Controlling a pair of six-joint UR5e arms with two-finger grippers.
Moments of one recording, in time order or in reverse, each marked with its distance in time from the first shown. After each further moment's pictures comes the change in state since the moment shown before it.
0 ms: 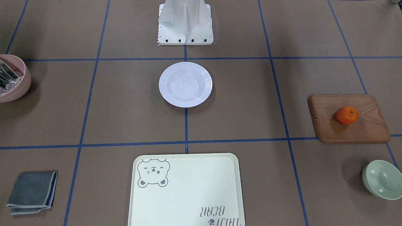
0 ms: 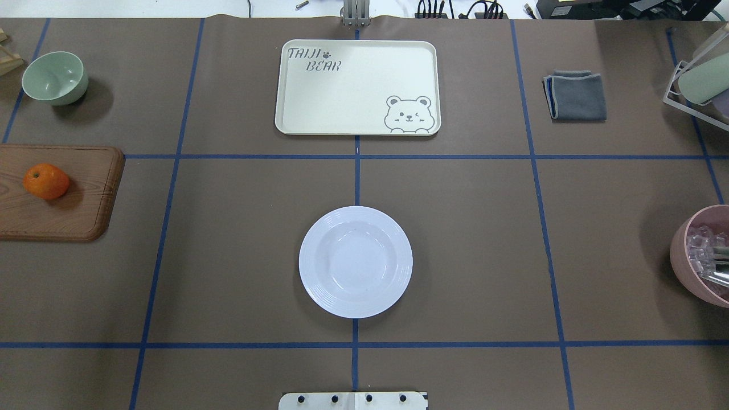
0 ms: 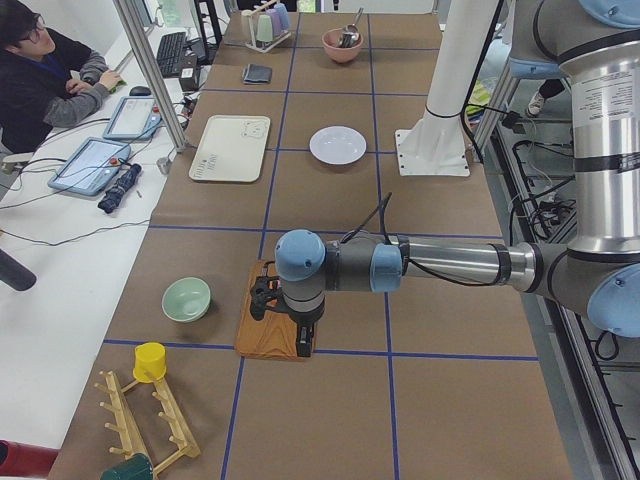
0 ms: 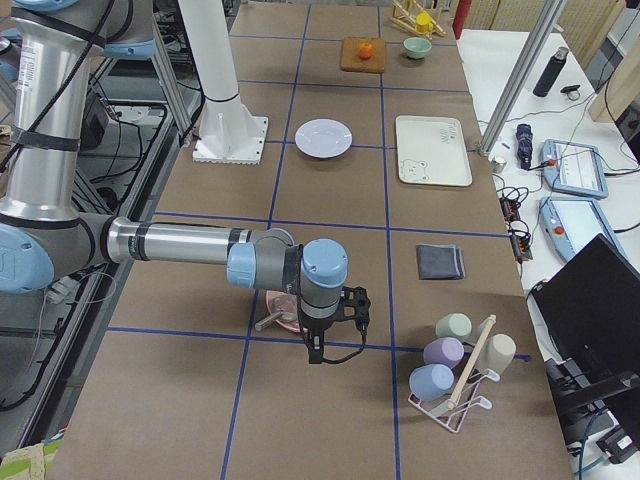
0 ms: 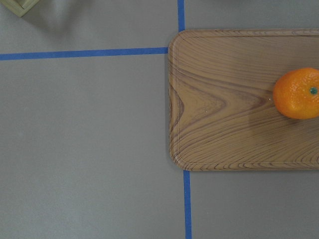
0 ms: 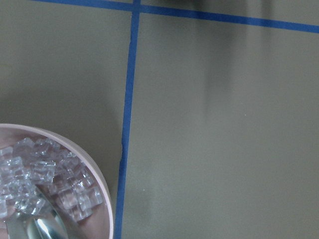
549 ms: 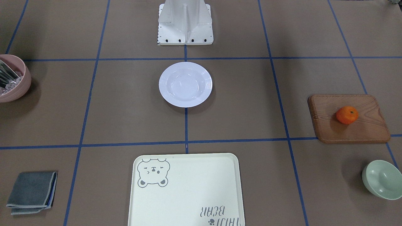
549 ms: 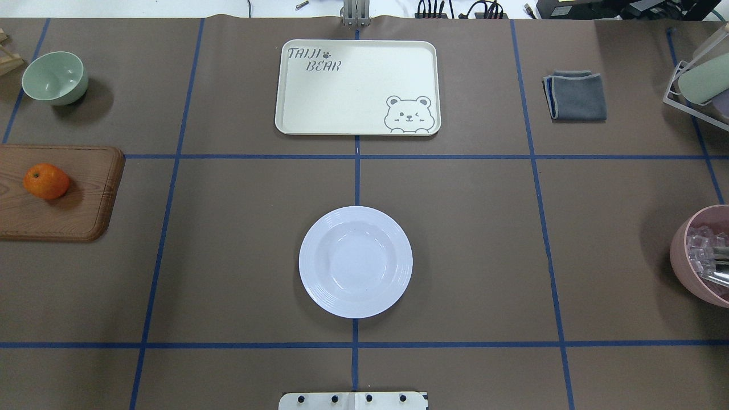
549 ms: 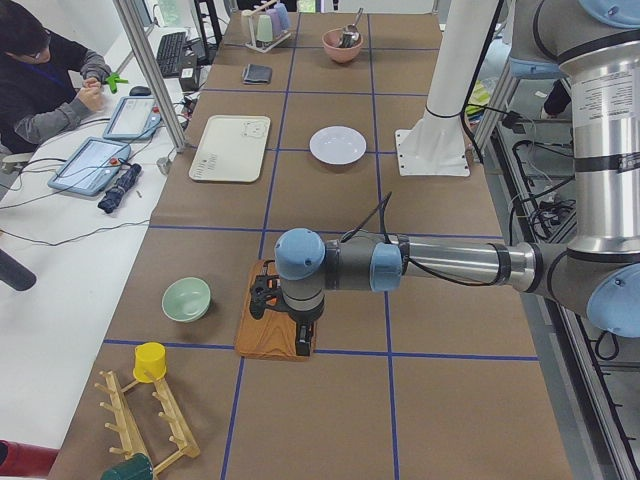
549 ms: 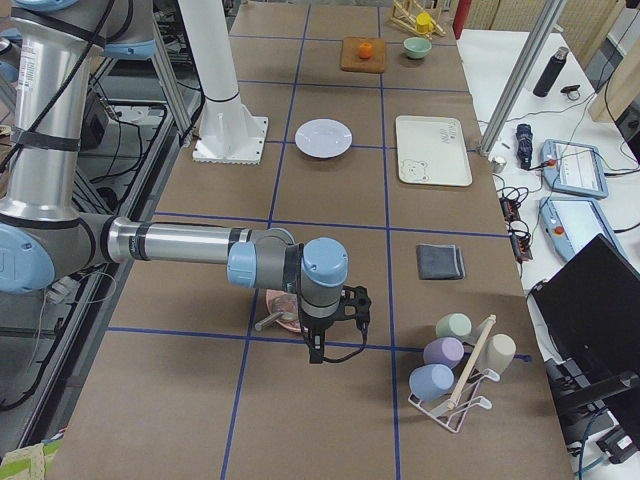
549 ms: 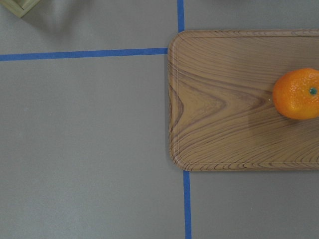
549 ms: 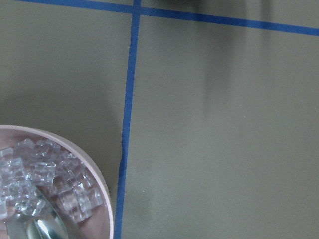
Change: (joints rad) left arm 0.000 0.000 -0.007 -0.002 0.000 0.000; right arm 0.001 0.004 0.011 0.000 -0.004 0.000
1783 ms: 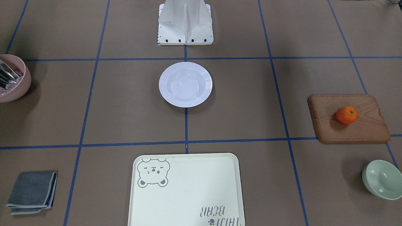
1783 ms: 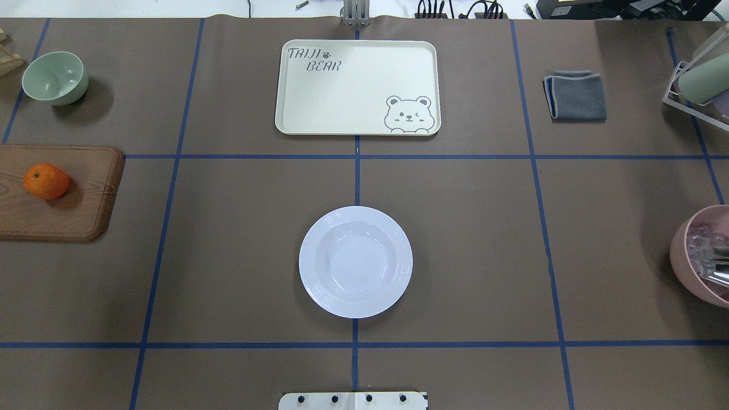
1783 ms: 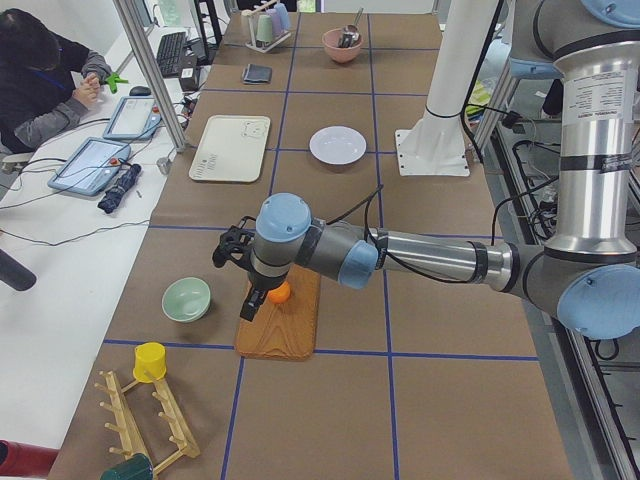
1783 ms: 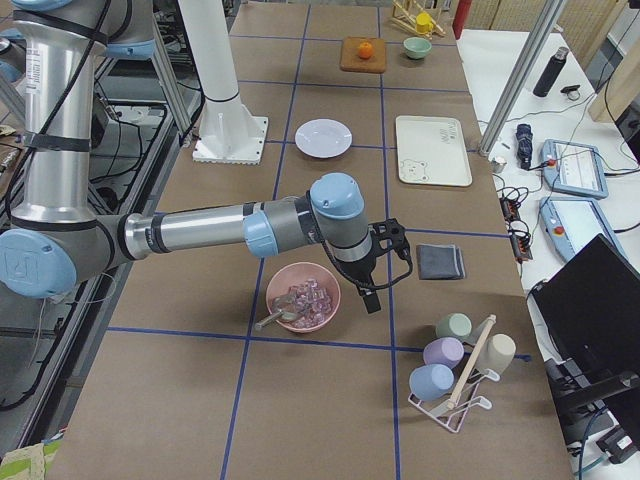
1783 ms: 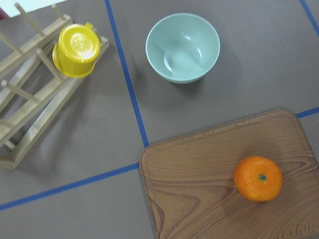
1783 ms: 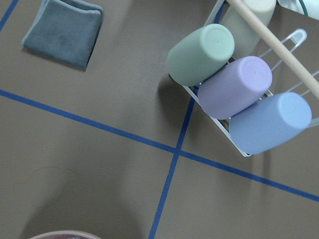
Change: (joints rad) left arm -0.003 -0.108 0.069 -0.382 0.001 -0.017; right arm 0.022 0.088 0.082 0.241 -0.003 -0.011
